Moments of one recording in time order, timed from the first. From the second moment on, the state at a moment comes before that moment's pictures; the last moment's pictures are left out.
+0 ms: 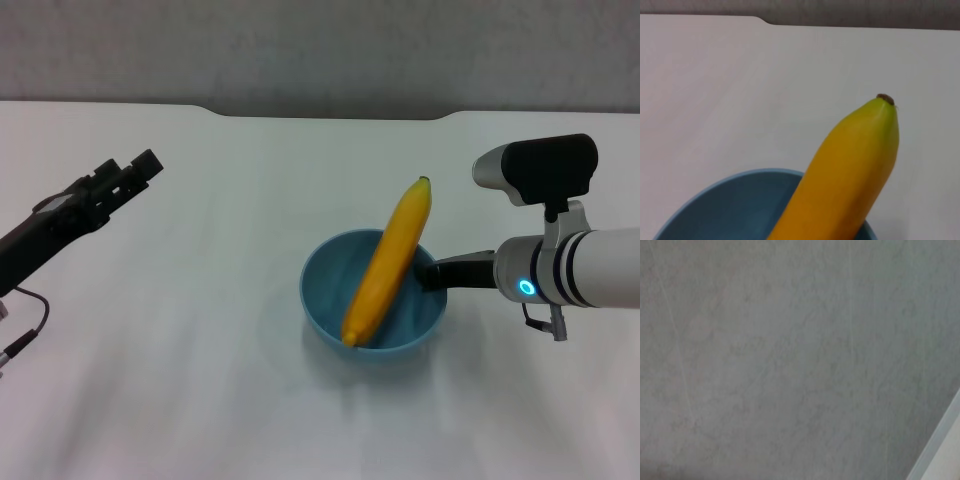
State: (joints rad) left arm -0.21 -2.04 -1.86 -0.75 0.89 -1.11 1.64; right arm 0.67 2.02 -1.77 -0.70 1.07 0.52 -0.43
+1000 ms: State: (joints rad) left arm -0.17 -2.04 -1.90 -0.74 0.89 -1.11 1.66; right arm 0.34 2.01 -1.70 -1.12 1.00 0.57 -0.43
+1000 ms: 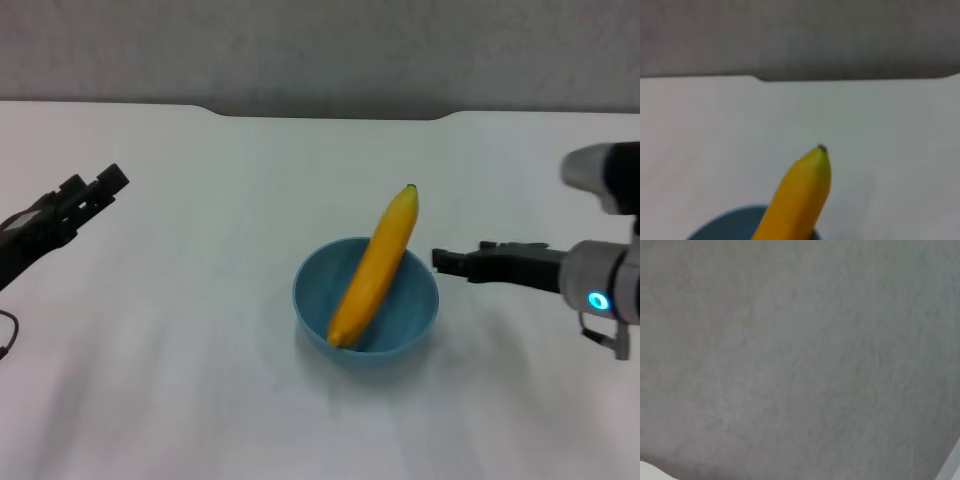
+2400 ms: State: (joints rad) left arm -0.18 -2.04 -1.90 -0.36 0.54 -1.34 2.38; right arm 0.04 2.01 -2.08 -1.21 1.37 -0.54 -1.03
